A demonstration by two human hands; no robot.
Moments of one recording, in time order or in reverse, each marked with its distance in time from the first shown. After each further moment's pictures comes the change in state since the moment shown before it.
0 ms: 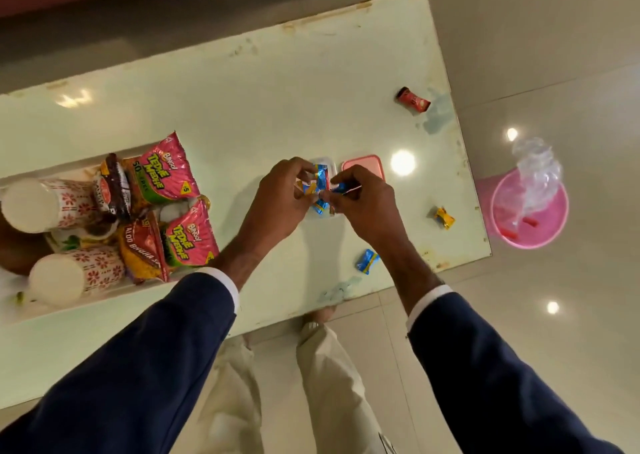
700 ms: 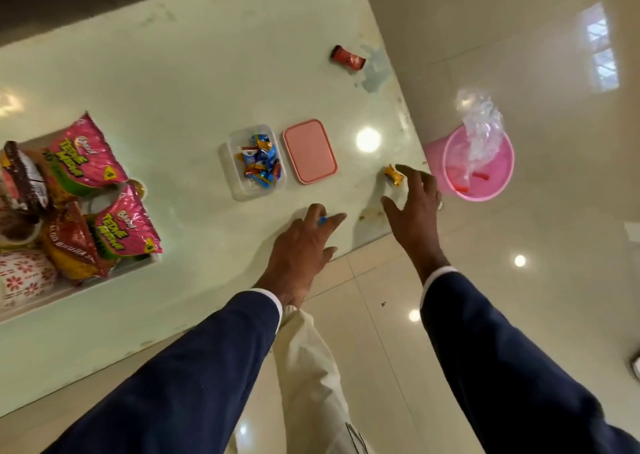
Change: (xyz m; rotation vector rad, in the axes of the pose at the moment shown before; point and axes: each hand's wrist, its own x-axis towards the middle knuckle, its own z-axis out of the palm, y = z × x) left_hand -0.085 0.002 0.136 0.514 -0.349 0.246; right_hand -0.055 0.136 -0.100 -0.420 0.373 0.078
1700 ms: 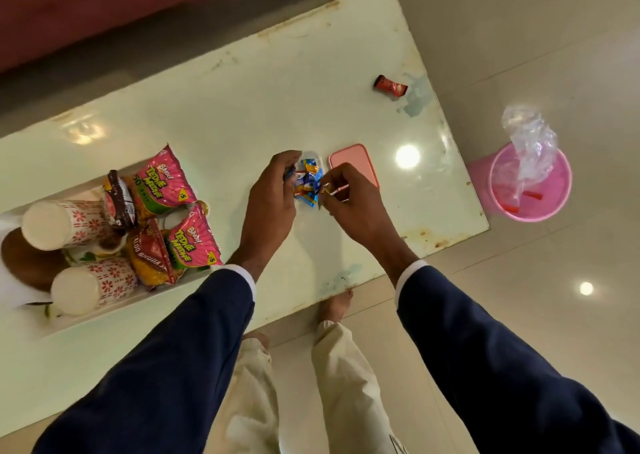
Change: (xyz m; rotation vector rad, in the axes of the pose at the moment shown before) left_hand 0.010 -0.073 -0.122 -0.481 0.553 -0.112; right_hand -0.007 -0.152 0.049 0.524 -0.356 -0.148
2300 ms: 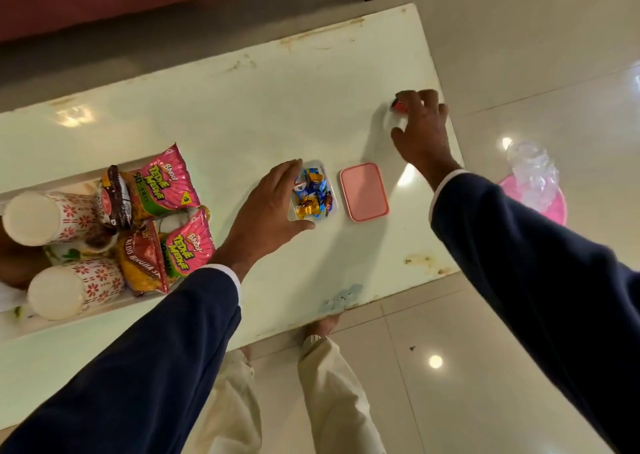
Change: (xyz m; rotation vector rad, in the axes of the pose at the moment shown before) left_hand 0.017 -0.047 -0.011 0.331 -0.287 0.063; right_hand 0.153 -0.002 -0.089 -0.831 0.216 -0.124
